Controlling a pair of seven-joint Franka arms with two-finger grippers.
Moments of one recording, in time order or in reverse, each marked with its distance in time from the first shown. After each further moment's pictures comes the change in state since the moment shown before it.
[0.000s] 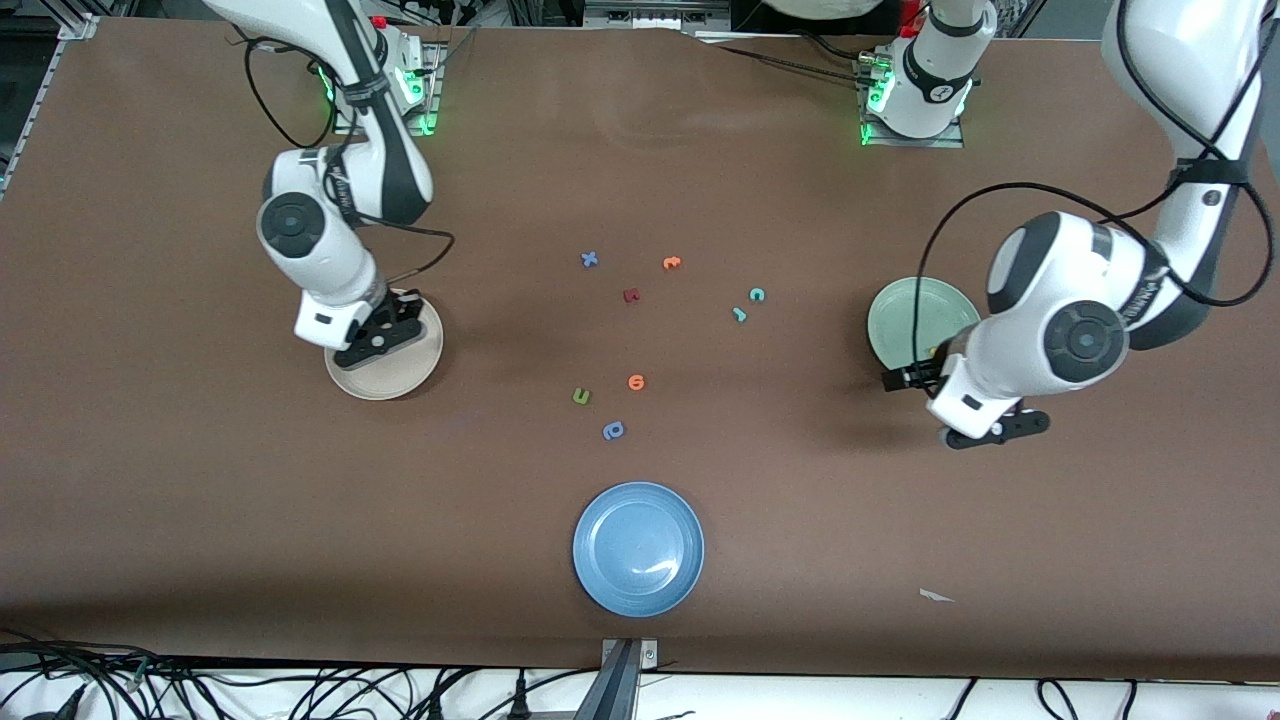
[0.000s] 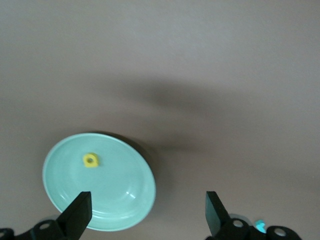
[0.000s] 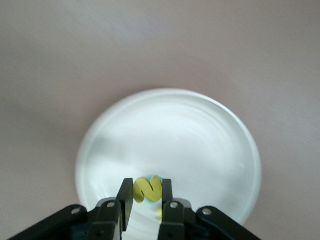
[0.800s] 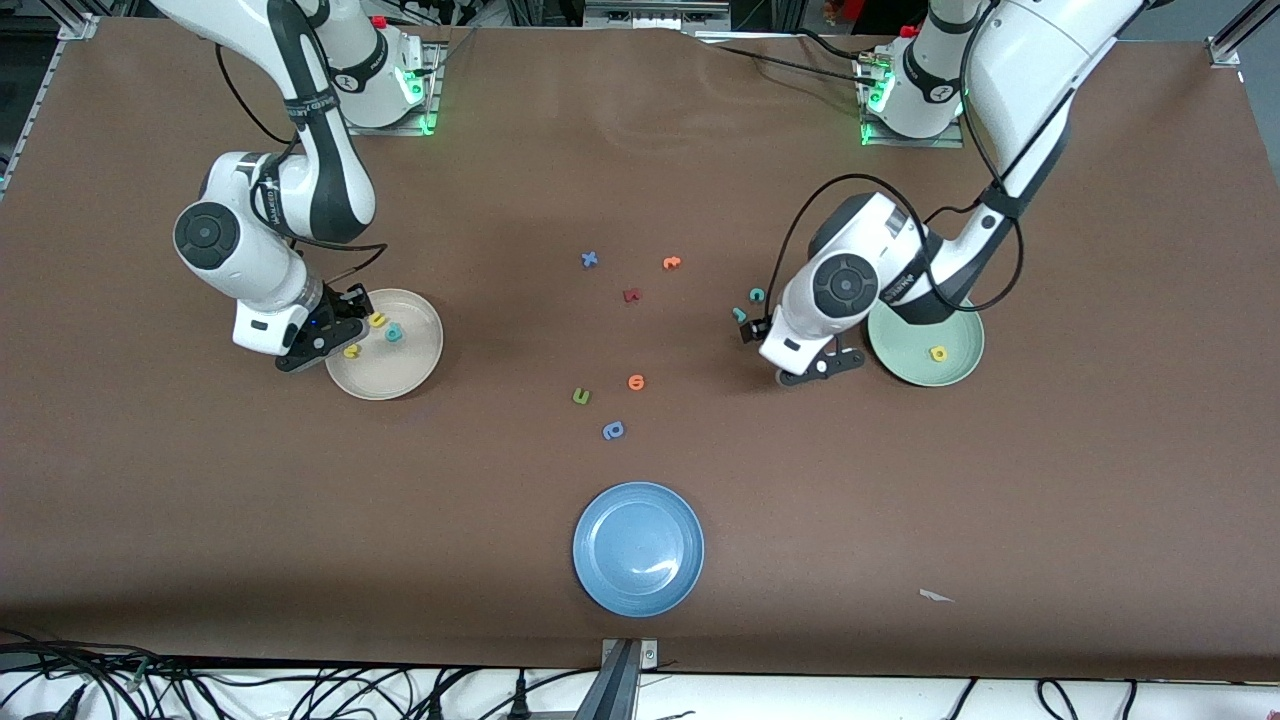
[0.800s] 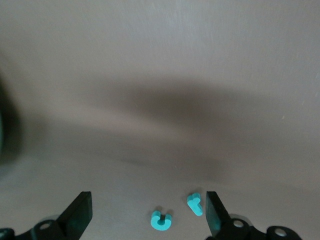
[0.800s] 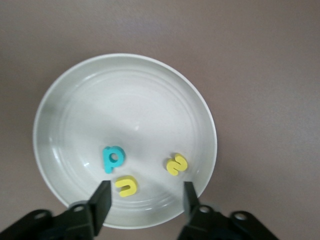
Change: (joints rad) left arm -0.180 0.057 -0.058 -0.305 -0.001 0.347 -0.337; right arm -0.055 -0.010 -0.050 0.019 0.072 -0.083 -0.182
